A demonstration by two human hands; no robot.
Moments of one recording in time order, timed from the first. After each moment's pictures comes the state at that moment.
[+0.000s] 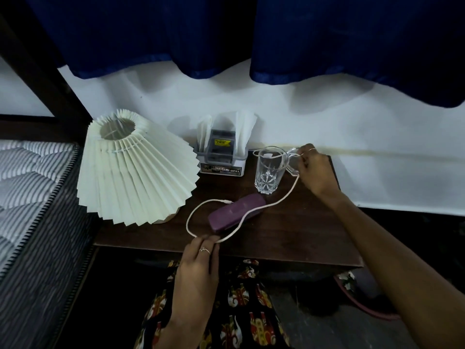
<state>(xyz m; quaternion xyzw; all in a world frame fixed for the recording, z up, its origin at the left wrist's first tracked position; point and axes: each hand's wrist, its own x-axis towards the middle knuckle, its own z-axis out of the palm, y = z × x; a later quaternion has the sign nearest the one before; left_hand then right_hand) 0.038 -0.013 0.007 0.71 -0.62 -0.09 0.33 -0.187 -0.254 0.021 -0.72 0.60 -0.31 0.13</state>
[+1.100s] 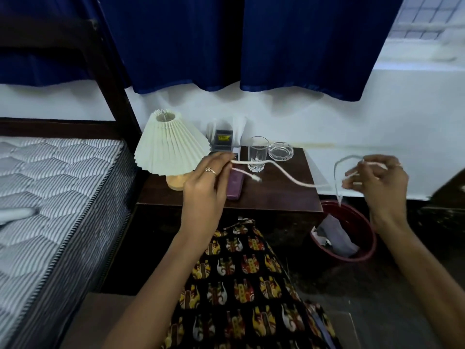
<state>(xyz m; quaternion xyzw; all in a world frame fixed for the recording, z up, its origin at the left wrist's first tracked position) 0.019 0.087 0.167 0.51 -0.66 0.03 0.56 -0.262 0.040 0.167 -0.47 0.54 -0.63 0.31</state>
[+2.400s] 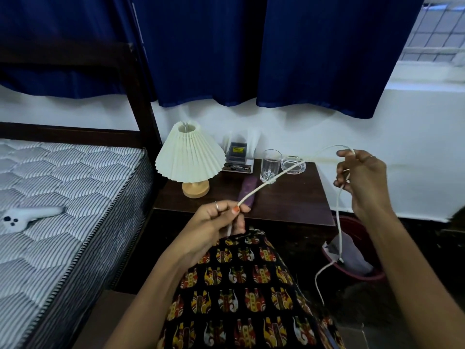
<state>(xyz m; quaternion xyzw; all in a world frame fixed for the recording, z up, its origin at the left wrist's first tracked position) 0.054 0.131 0.152 0.40 -0.48 -0.61 0.48 -0.207 0.030 0.203 -0.46 0.56 -0.58 0.38</state>
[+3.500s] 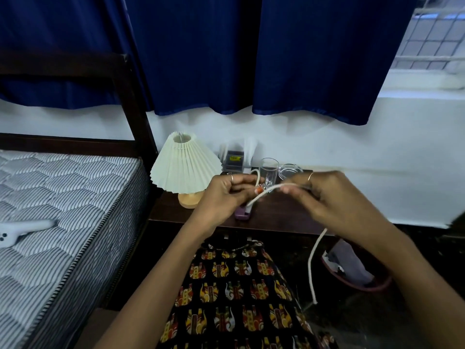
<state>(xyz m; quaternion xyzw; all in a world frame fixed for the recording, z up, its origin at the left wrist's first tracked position) 0.027 0.068 0.192 0.44 -0.58 -0.46 0.50 -0.173 0.078 0.244 -0.86 0.40 -0.29 0.14</state>
